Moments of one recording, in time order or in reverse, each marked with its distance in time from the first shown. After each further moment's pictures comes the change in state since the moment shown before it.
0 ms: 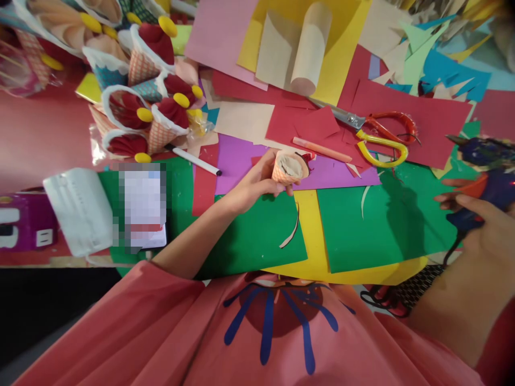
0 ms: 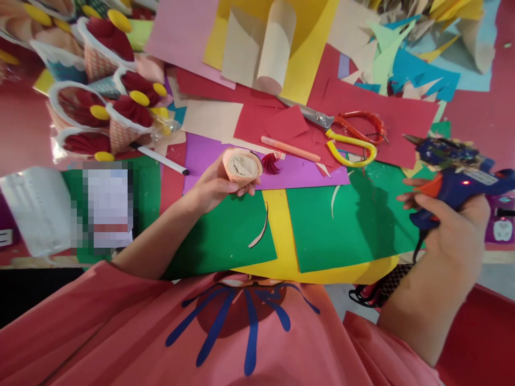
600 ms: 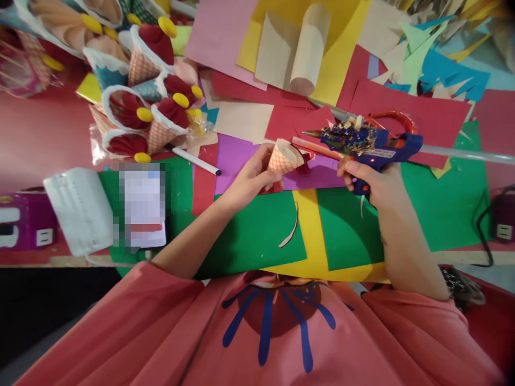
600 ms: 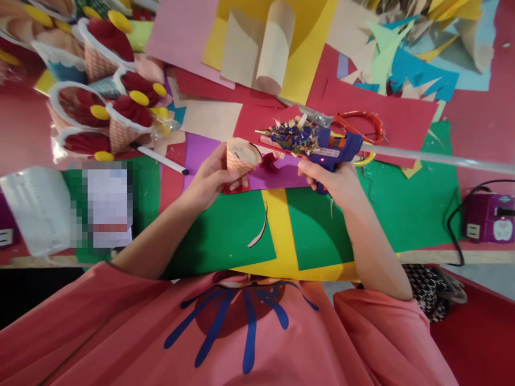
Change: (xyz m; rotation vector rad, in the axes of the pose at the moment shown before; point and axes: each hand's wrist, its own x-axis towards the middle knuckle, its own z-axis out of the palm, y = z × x) left_hand 0.001 0.006 0.000 0.190 0.170 -0.059; right_hand -0.019 -0.041 0.128 0.311 -0.681 -0.081
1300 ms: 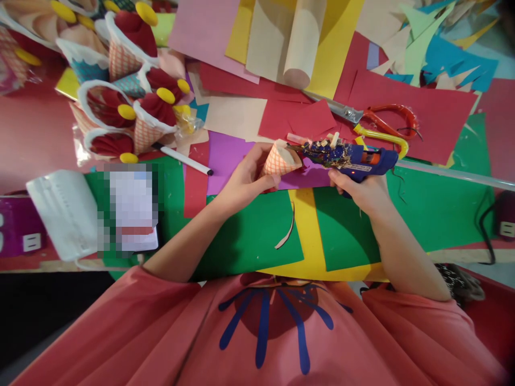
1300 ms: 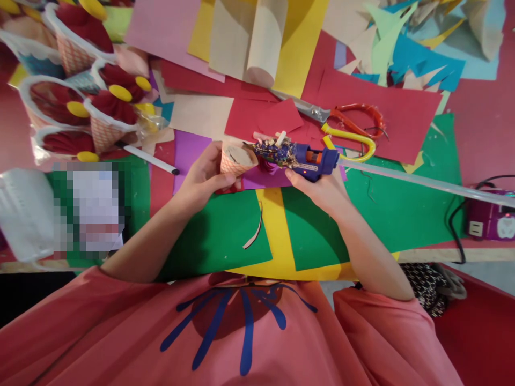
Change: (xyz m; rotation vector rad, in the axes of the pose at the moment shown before) left_hand -0.004 0.007 0.008 0.076 0.005 0.071; right_hand -0.006 0.016 0.005 -0.337 0.033 -0.043
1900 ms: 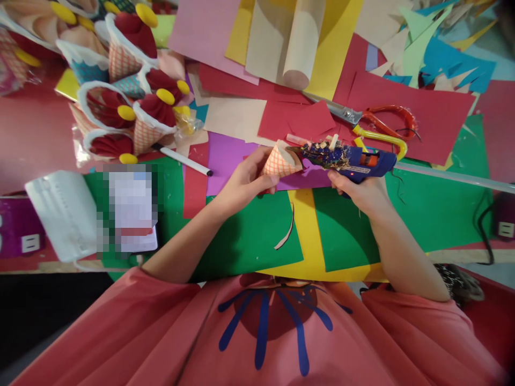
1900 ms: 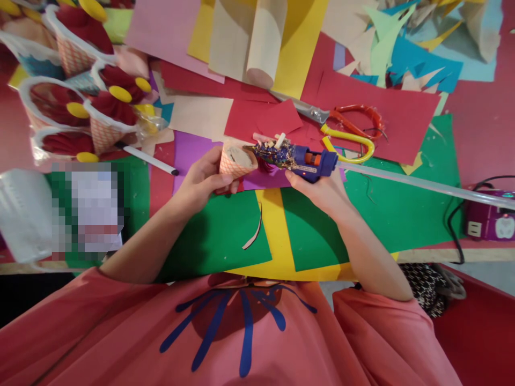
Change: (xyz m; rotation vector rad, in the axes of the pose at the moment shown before) left_hand -0.001 -0.002 -0.003 -0.027 0.009 -0.049; right_hand 0.001 -0.001 0.001 0.032 -0.003 -0.012
